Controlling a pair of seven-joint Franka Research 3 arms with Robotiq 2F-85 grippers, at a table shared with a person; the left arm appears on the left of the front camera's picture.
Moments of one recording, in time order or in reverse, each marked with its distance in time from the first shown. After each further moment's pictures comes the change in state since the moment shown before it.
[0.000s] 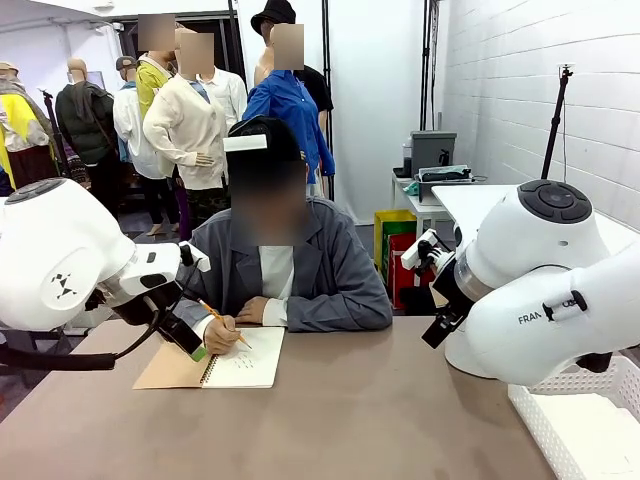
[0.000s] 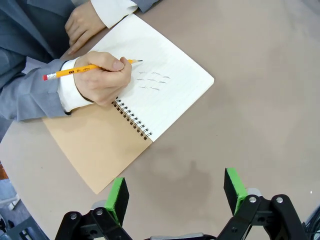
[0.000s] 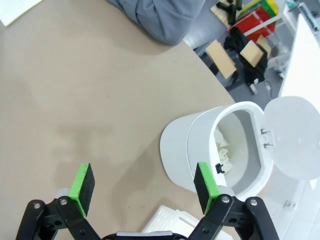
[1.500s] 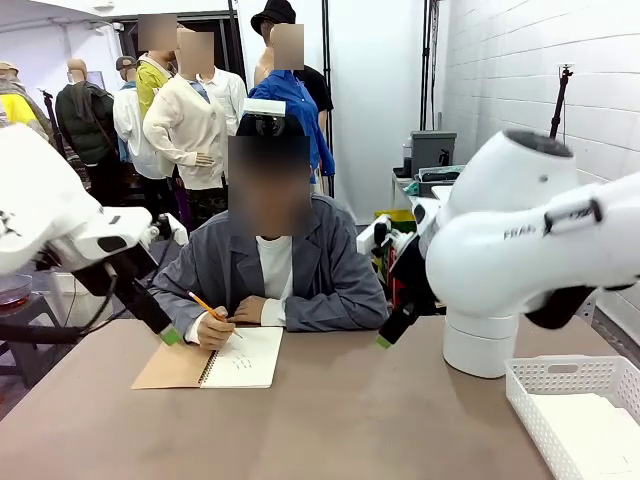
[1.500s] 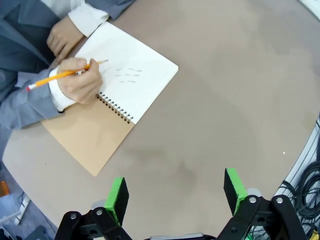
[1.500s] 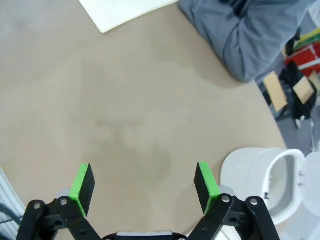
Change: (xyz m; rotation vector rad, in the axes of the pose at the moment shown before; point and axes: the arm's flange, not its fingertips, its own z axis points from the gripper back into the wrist) left arm -0.002 0.000 0.079 -0.108 0.029 -0.115; right arm 0.052 0.047 0.058 0.295 -0.029 0.109
